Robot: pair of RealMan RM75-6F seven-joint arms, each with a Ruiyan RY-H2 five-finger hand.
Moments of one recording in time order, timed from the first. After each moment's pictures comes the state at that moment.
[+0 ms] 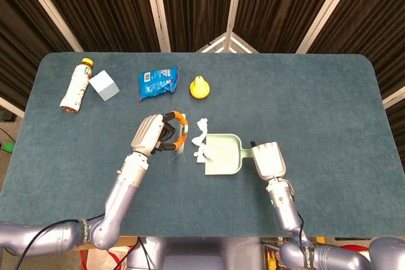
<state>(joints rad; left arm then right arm) -0.76 -1.66 -0.42 -1.76 0.95 1.16 0.21 0.55 -1.75 0.14 -1.39 -1.15 1.27 -0.93</state>
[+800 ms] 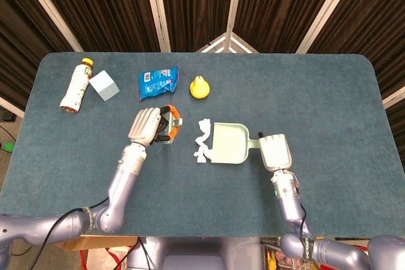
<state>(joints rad) -0.83 -1.72 -0.40 -1.52 0.93 1.13 0.25 0.57 -1.75 0.19 -1.31 -1.12 1.26 -0.90</state>
